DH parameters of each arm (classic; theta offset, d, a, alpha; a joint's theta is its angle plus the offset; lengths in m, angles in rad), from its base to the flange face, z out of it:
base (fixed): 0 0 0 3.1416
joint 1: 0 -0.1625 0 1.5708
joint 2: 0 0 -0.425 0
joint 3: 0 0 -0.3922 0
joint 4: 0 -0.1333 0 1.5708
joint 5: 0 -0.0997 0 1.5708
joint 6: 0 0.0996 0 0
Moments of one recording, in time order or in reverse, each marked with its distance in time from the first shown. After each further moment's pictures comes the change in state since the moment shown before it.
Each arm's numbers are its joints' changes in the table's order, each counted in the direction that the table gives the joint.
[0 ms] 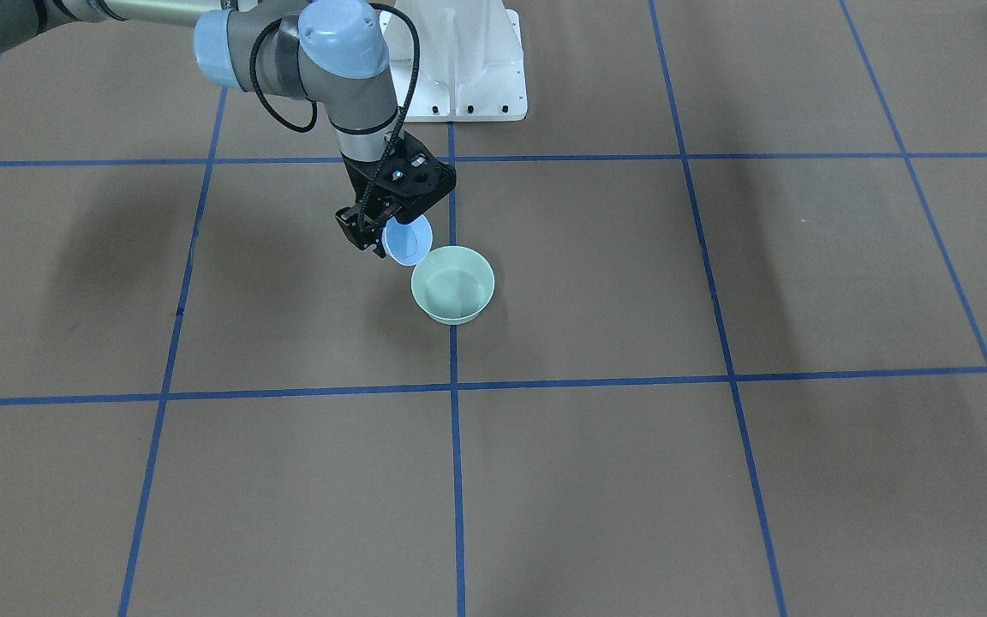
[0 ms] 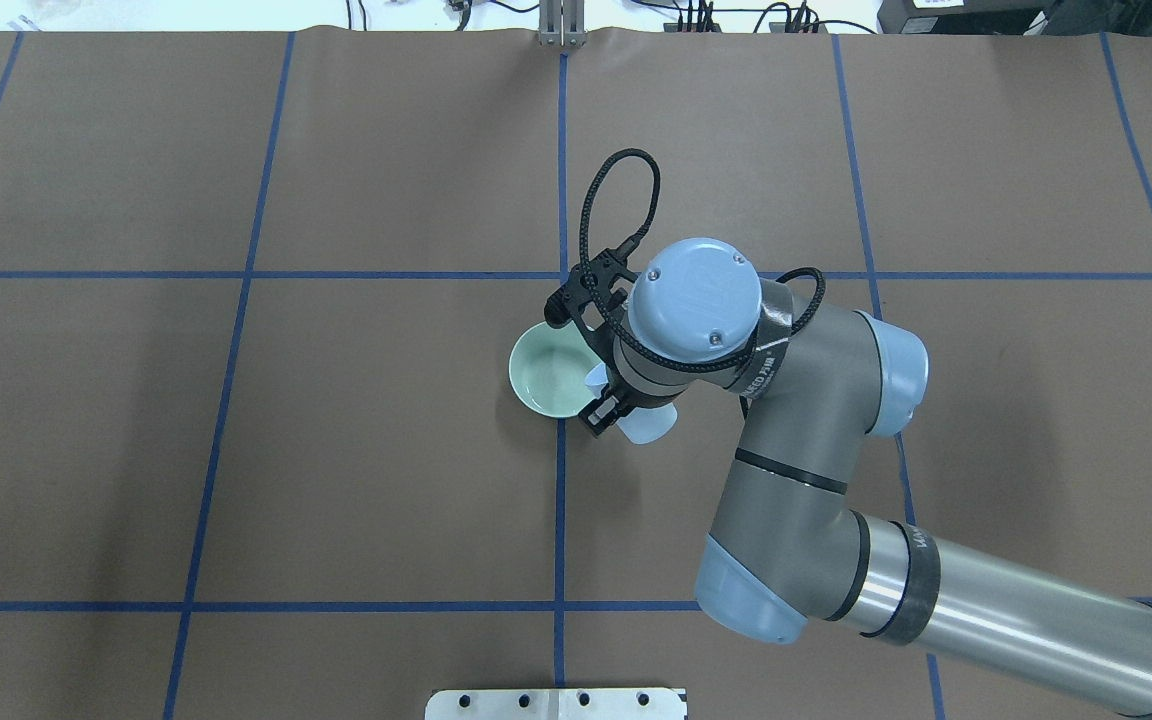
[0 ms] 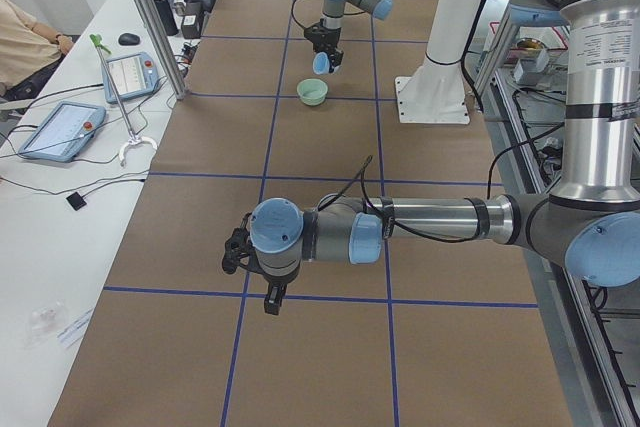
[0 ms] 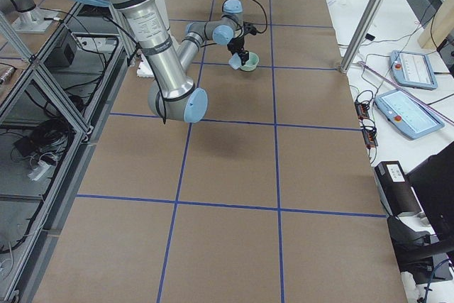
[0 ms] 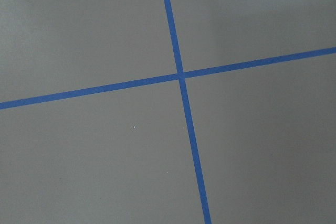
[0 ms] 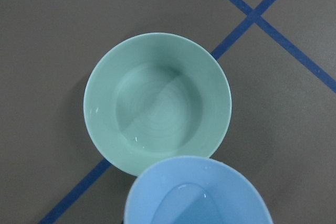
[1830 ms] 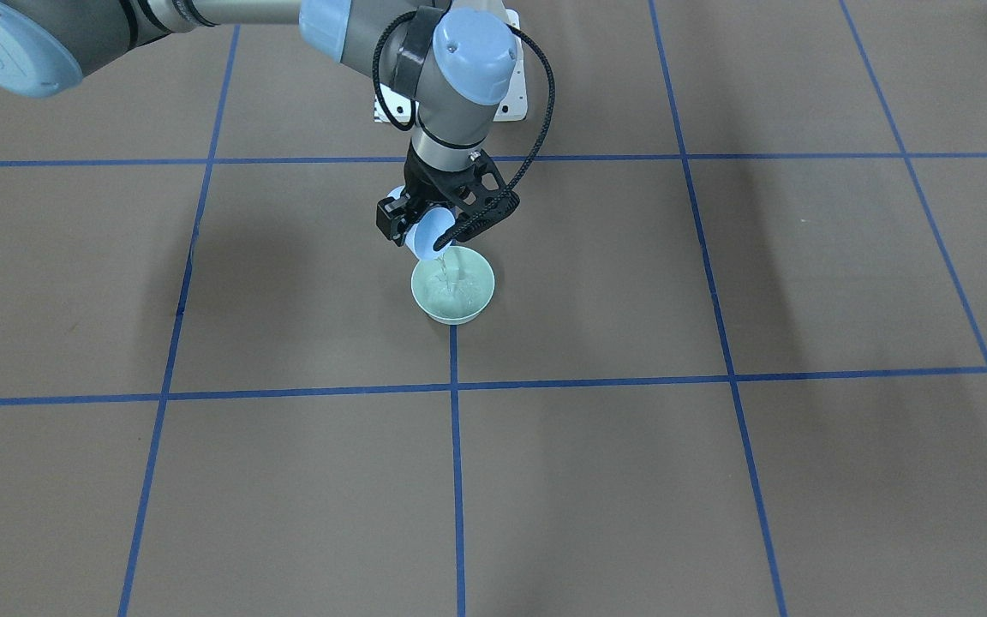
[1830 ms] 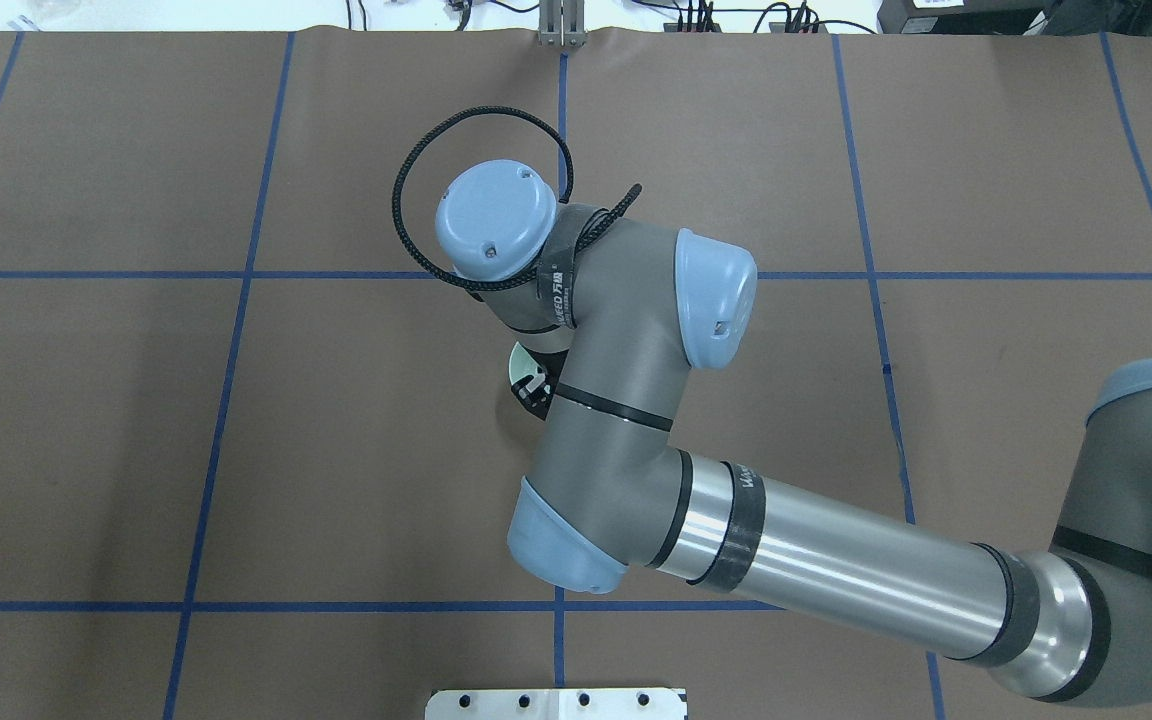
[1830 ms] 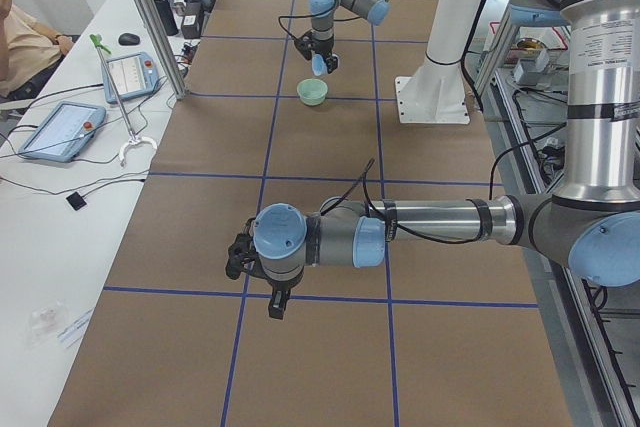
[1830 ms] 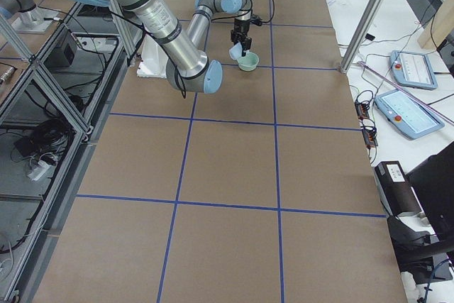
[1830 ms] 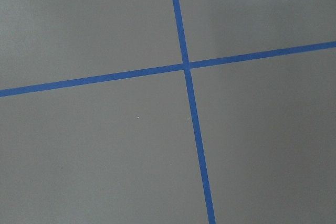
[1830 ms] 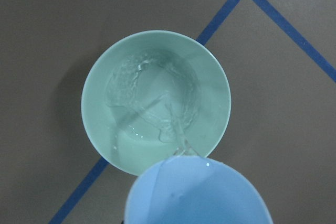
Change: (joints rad) left arm 0.002 -0.009 -0.002 -0.003 -0.001 0.000; right arm -0.008 -0.316 0.213 0.465 -0.026 -0.006
